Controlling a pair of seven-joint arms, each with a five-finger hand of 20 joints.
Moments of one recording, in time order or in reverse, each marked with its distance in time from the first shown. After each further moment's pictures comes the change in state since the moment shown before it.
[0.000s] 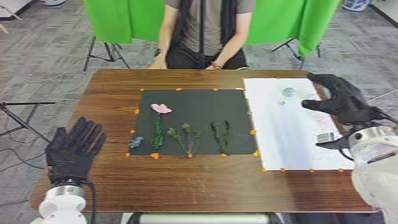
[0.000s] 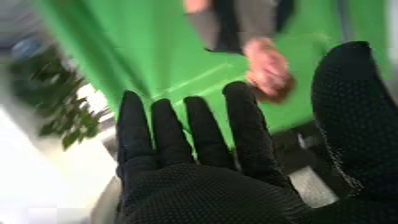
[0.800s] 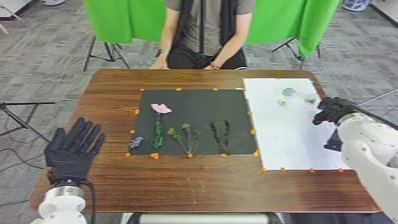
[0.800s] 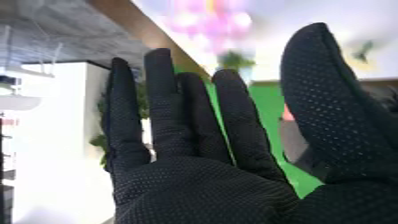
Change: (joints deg) left arm 0.2 -0.3 -0.1 -0.1 -0.1 0.2 0.3; right arm 21.6 4.0 -16.8 22.5 -4.0 -19.3 12.9
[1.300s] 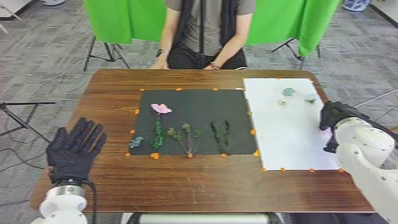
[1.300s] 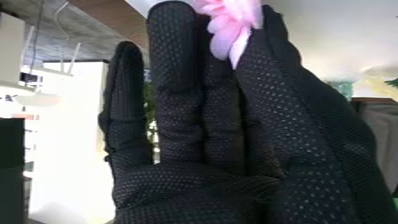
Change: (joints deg) left arm -0.5 -0.5 0.0 0.2 0.5 -0.1 -1.1; right arm 0.2 -0.2 -2.3 2.3 -2.3 3.7 1.9
